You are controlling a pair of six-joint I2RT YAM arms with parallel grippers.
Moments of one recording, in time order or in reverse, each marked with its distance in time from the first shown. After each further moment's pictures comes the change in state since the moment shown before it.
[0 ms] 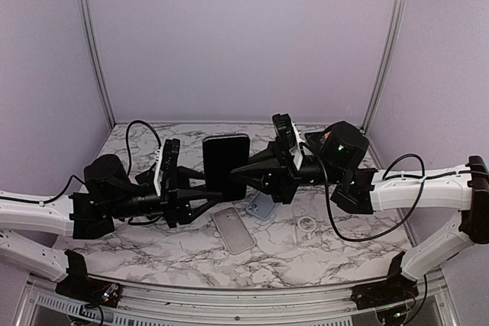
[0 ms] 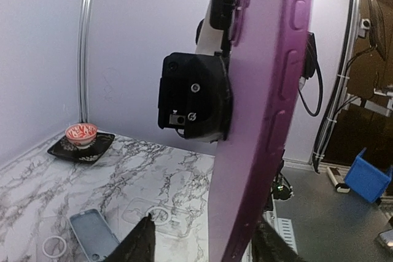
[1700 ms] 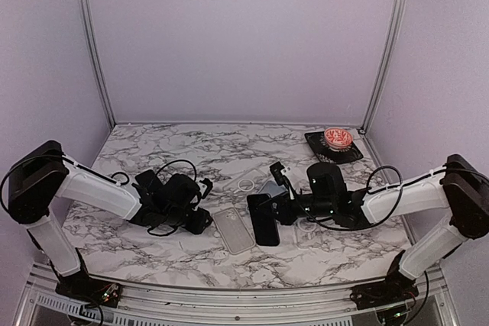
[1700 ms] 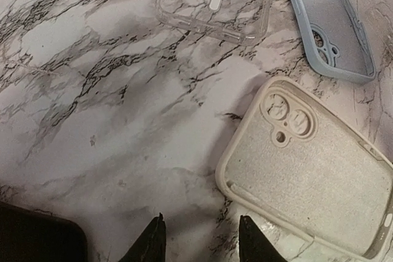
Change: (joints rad) left arm 0.162 0.594 0.172 -0.563 -0.407 -0.192; right arm -0.144 0.083 -0.259 -0.406 0.454 0.174
